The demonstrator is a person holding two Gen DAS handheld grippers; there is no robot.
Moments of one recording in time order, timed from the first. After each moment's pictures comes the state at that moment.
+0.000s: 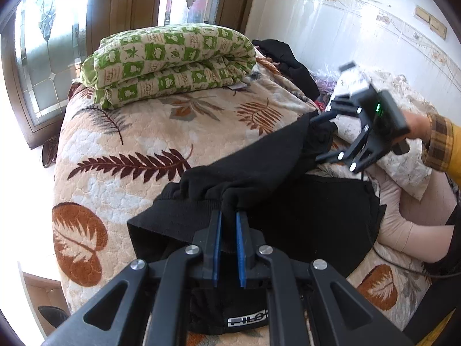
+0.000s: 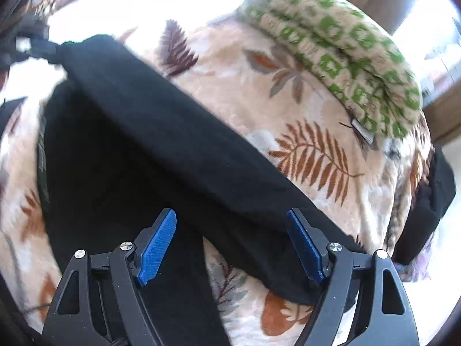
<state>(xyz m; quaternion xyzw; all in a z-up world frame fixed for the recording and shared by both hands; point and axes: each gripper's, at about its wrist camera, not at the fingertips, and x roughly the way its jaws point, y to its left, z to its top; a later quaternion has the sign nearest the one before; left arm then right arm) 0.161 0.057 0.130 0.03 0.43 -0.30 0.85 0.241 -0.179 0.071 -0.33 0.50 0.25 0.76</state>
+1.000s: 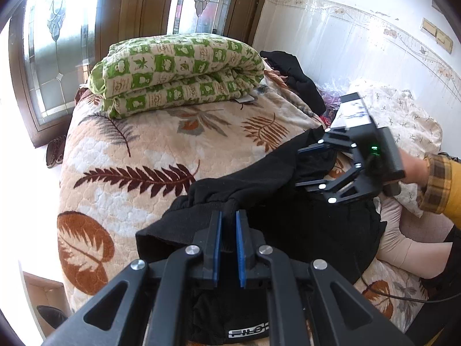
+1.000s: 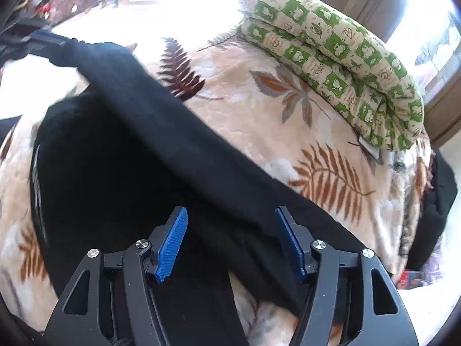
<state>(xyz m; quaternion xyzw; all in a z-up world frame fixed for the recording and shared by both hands) 0.173 0.058 0.142 0.02 0.42 -0.28 0.87 0.239 -0.152 0.057 -0.28 0.46 0.24 0.81</state>
